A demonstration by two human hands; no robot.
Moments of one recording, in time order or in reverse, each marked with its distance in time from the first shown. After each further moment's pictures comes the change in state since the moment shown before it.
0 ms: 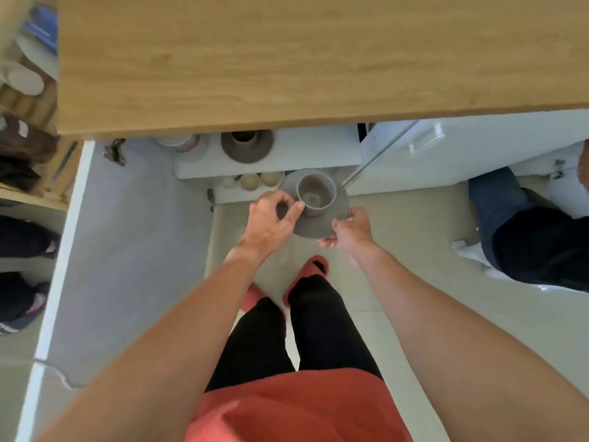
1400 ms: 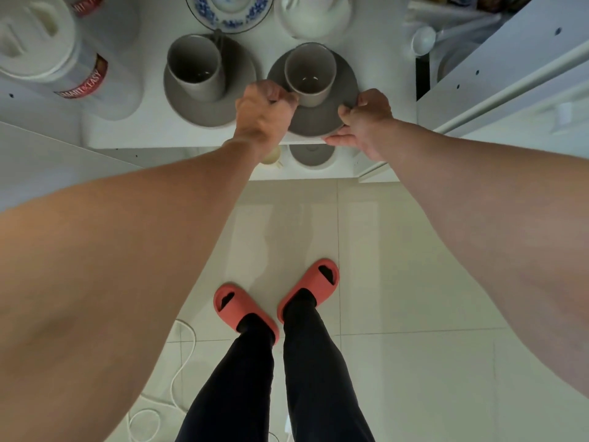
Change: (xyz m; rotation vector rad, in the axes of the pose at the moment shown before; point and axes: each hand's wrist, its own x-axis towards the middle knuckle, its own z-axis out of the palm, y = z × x) left_hand 0.263 -0.128 0.102 0.112 0.207 -0.204; right_hand 0.336 -0.035 0.062 -0.071 -0.182 -0.086
